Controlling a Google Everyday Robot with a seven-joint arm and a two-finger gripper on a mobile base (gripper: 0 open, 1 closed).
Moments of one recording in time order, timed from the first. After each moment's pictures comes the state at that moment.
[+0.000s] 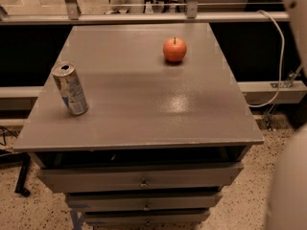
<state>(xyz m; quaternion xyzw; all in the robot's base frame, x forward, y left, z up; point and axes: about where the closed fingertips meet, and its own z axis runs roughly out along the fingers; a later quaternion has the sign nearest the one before) 0.695 0.039 1.128 -0.54 0.61 0.19 0.54</state>
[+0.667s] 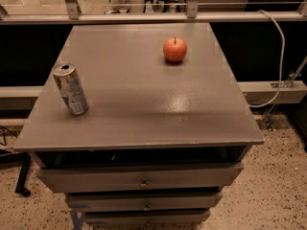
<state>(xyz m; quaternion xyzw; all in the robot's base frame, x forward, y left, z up) 0.620 0.040 1.176 -0.48 0.55 0.27 0.63</state>
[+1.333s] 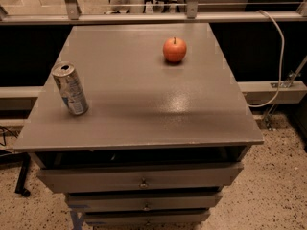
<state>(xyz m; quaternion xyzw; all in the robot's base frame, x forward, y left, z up) 0.613 0.032 1.149 -0.47 0.56 0.29 0.62</state>
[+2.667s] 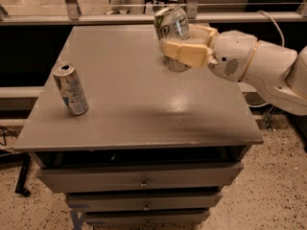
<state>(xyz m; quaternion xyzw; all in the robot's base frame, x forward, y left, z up) 0.538 -0.053 1.019 -0.34 0.58 0.39 0.63</state>
